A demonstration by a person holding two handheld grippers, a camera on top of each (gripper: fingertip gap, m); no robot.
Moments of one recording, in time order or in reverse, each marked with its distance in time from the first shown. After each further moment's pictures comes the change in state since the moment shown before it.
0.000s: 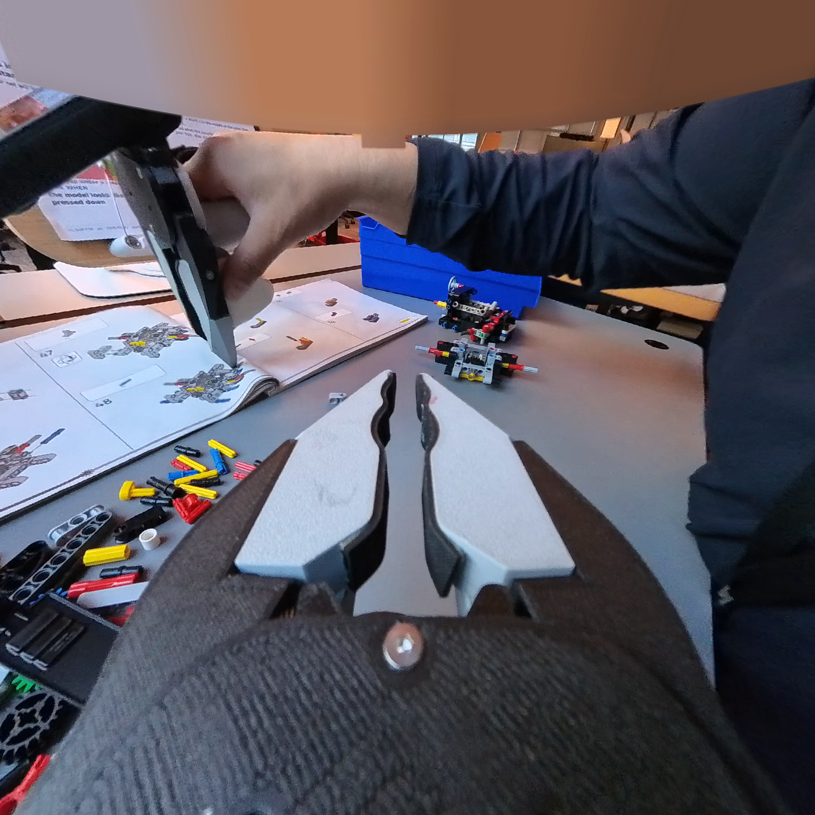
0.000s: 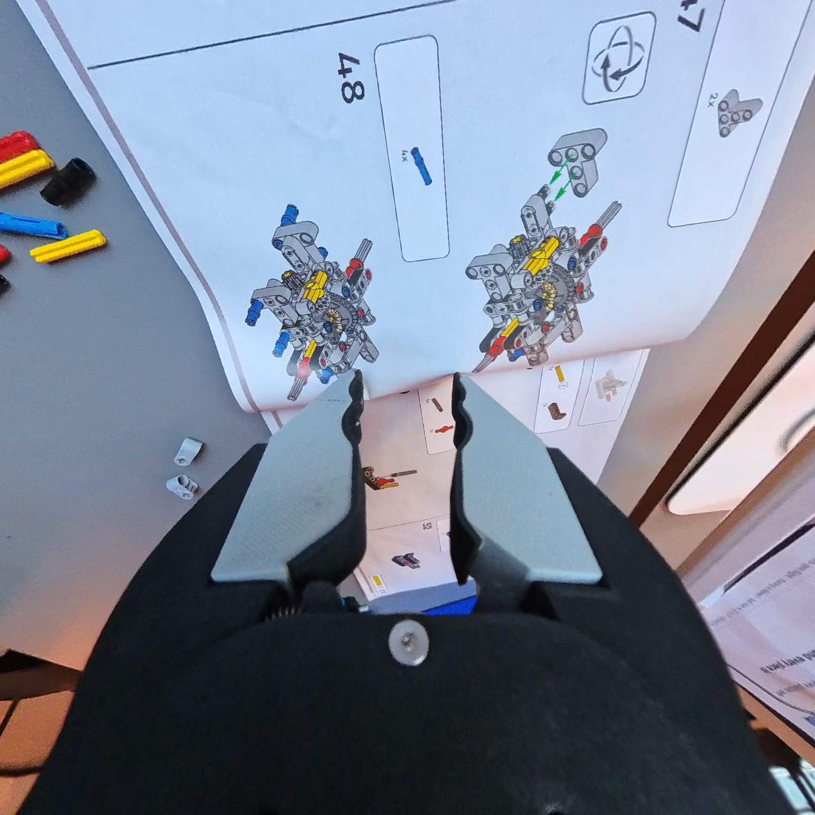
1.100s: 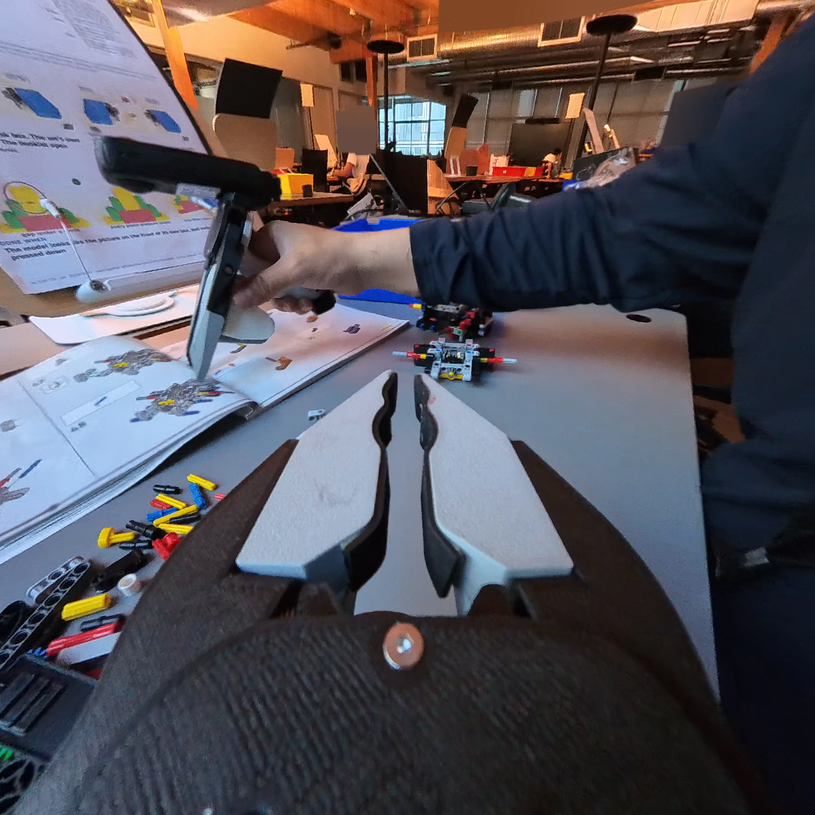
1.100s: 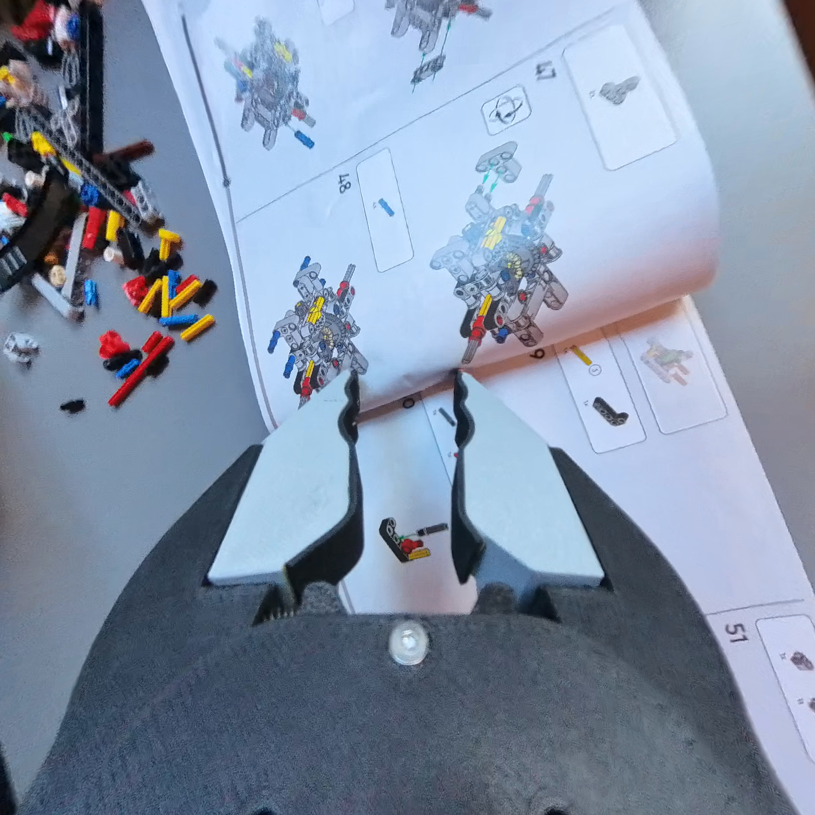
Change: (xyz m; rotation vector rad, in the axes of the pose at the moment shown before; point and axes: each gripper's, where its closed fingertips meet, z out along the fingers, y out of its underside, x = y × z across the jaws) left arm 0.021 -0.001 0.004 0.007 0.063 0.110; right arm 0.006 0.001 -0.006 0.699 -0.317 0.328
